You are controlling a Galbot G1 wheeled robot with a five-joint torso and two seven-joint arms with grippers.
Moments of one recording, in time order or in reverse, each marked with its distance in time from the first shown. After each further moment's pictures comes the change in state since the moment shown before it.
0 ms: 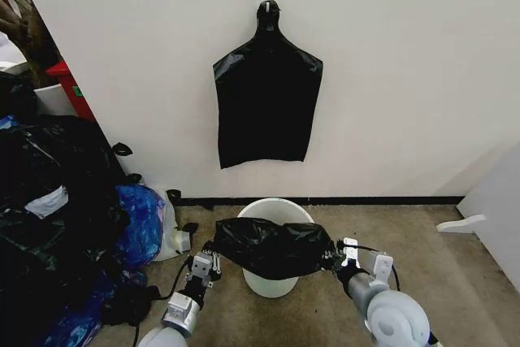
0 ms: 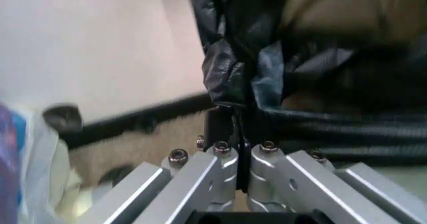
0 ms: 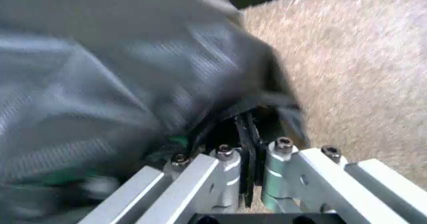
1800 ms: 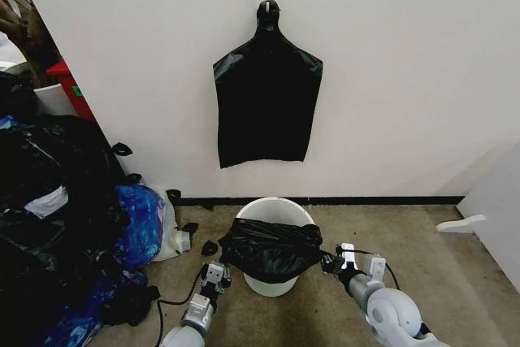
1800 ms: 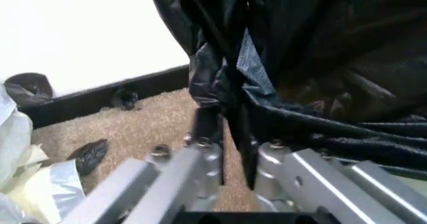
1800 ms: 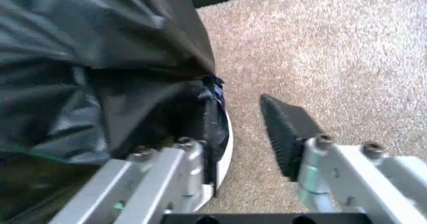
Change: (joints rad) left arm -0.083 -0.119 0.059 0.201 0.049 -0.059 0.008; right arm 0.017 0.027 0.027 -0.173 -0.173 0.059 -0.216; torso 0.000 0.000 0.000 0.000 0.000
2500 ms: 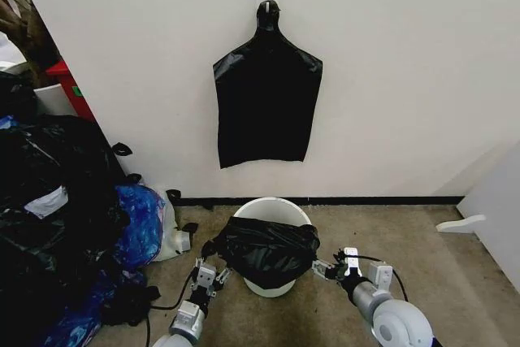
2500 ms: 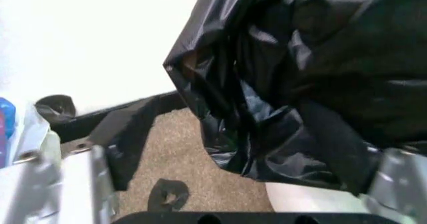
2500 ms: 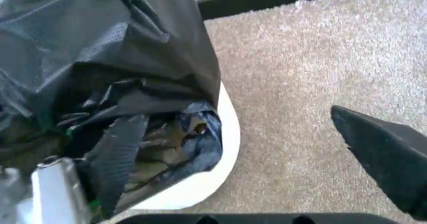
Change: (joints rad) left arm 0.118 0.053 -0.072 -0.145 0.032 -0.010 0.006; right arm -0.103 -0.020 0.023 0.133 -0.029 0.018 0.017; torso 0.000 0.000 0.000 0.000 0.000
